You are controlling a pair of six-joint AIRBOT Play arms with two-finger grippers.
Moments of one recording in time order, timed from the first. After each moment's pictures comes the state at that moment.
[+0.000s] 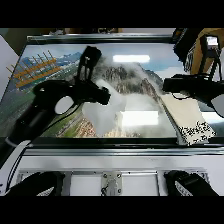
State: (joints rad) left arm -0.64 -1.16 1.29 1.60 -0.89 -1.69; right arm 0.26 -0.88 1.20 -1.61 0.98 1.81
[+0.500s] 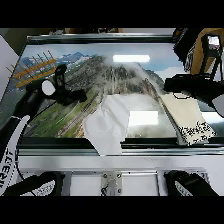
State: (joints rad) left arm -0.16 -1.31 1.12 1.26 -1.00 -1.70; right arm 0.26 -0.88 1.20 -1.62 0.98 1.80
